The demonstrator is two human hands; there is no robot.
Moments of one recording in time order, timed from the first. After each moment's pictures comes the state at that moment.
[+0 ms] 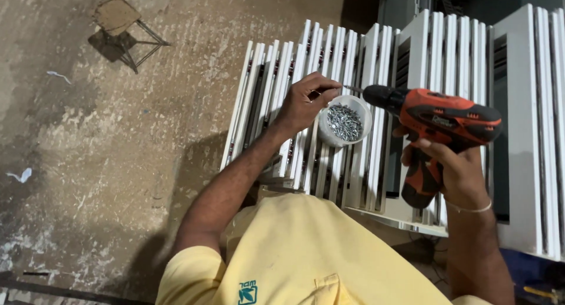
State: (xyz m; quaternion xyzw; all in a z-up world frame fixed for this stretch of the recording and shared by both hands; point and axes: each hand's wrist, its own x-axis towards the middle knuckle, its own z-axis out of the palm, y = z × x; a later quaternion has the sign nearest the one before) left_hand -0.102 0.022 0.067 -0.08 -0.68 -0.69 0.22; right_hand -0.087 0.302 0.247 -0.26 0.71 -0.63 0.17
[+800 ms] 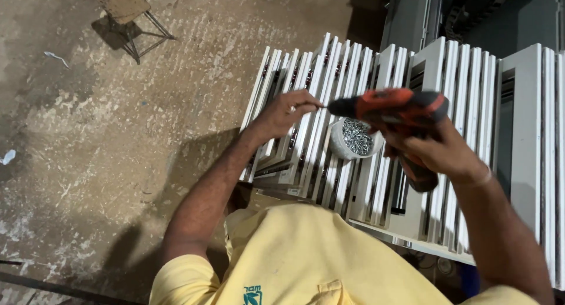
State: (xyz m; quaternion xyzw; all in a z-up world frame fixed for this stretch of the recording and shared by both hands) left_hand -0.059 -0.053 0.058 -0.09 -0.77 -0.62 0.10; right_hand -0.146 0.233 0.262 -0.43 0.68 -0.47 0.36
